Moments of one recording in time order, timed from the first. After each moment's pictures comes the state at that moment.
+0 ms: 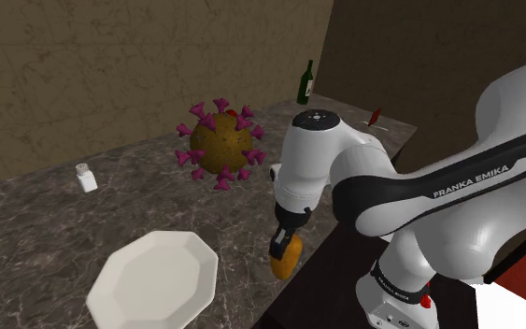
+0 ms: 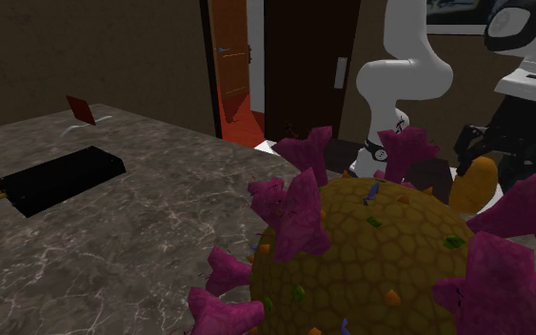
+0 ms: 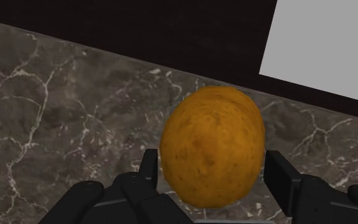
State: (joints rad) arm 0.34 -0.63 0.35 -2.81 0.14 2.18 0.39
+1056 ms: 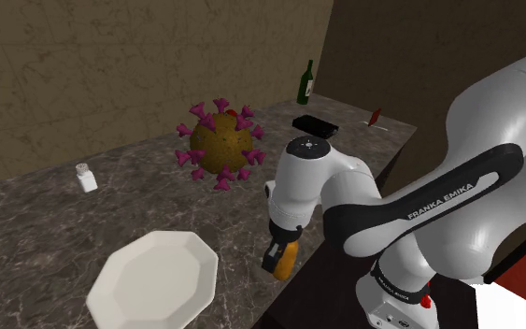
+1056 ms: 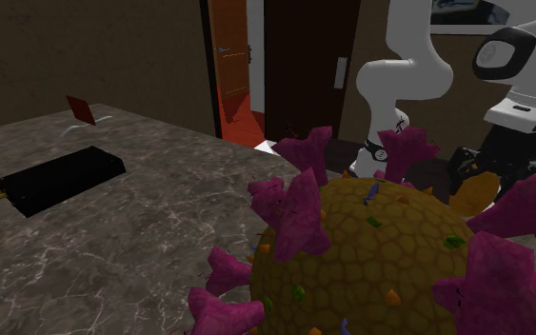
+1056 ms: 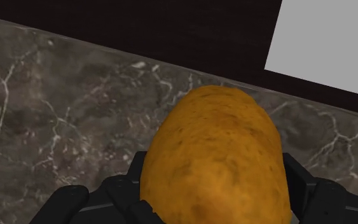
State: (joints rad) arm 0.32 -0.51 0.39 -2.87 0.13 2.39 0.42
